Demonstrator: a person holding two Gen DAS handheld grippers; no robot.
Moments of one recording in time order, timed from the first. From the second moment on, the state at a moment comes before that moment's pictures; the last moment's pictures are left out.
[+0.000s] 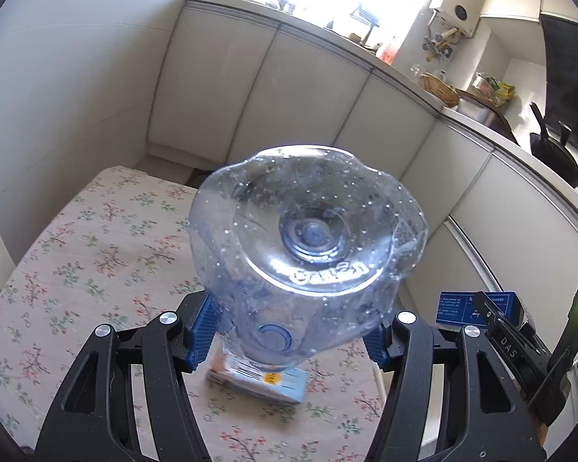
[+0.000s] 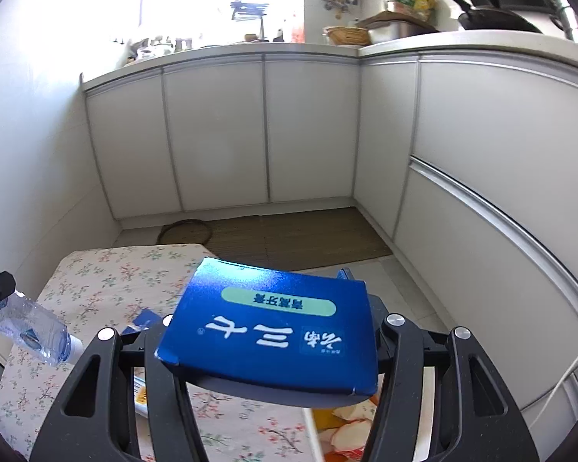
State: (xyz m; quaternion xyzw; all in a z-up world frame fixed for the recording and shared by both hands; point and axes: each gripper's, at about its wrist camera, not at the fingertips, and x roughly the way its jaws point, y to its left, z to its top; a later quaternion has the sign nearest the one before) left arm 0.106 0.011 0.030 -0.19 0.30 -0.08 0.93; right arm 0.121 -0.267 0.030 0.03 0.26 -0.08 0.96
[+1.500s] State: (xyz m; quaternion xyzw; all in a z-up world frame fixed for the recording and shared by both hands) left arm 0.121 -0.281 0.009 -0.05 0.38 -0.29 0.88; right arm 0.044 -0.473 -0.010 0.12 0.31 -0.24 0.91
